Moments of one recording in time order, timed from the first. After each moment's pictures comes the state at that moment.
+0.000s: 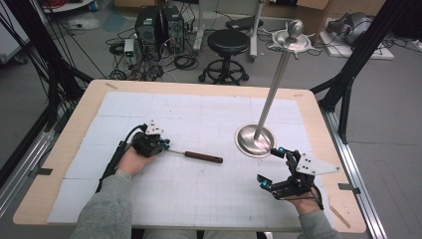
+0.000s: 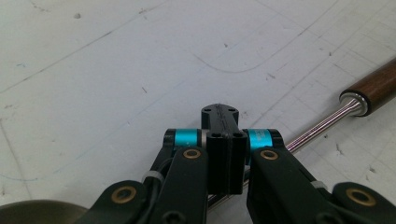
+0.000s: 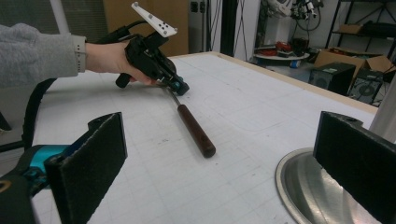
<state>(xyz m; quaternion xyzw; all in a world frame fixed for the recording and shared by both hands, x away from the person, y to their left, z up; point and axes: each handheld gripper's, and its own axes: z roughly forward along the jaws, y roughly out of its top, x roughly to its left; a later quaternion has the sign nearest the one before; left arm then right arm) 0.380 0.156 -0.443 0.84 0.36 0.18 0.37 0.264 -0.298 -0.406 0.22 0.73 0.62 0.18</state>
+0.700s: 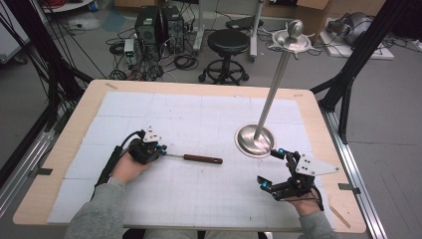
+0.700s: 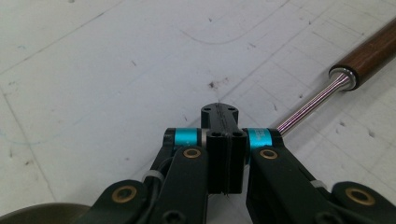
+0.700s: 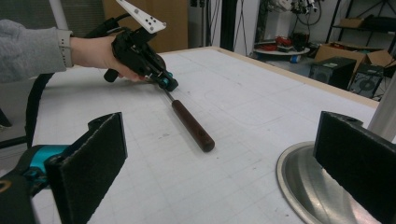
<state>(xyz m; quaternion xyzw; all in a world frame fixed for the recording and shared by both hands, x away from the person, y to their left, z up) 0.356 0.160 -0.441 0.85 0.35 0.19 0.35 0.262 -0.298 -0.407 0.22 0.74 0.61 0.17</state>
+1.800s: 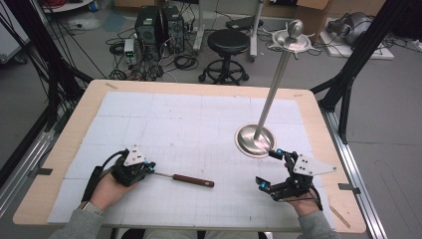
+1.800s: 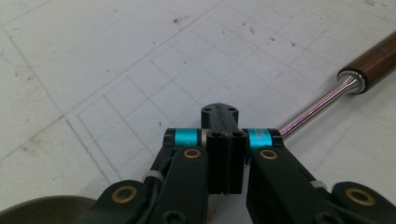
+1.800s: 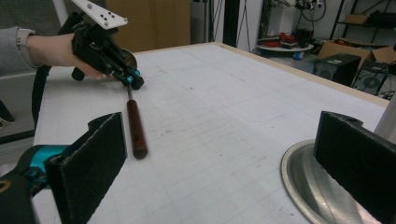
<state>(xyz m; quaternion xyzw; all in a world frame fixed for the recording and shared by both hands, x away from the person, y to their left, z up) 0.290 0.192 -0.444 0.85 0.33 0.19 0.37 0.263 -0.295 -0.409 0.22 0.75 0.61 0.17</state>
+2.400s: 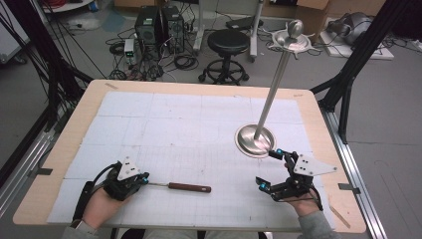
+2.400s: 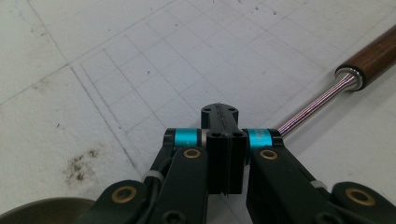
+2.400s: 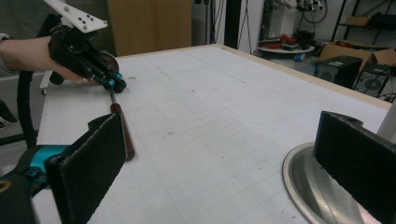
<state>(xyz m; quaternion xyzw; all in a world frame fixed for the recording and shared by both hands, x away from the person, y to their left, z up) 0.251 0.195 -0.443 0.83 0.37 0.21 0.35 0.262 -0.294 -0.408 0.21 0.74 0.61 0.17</state>
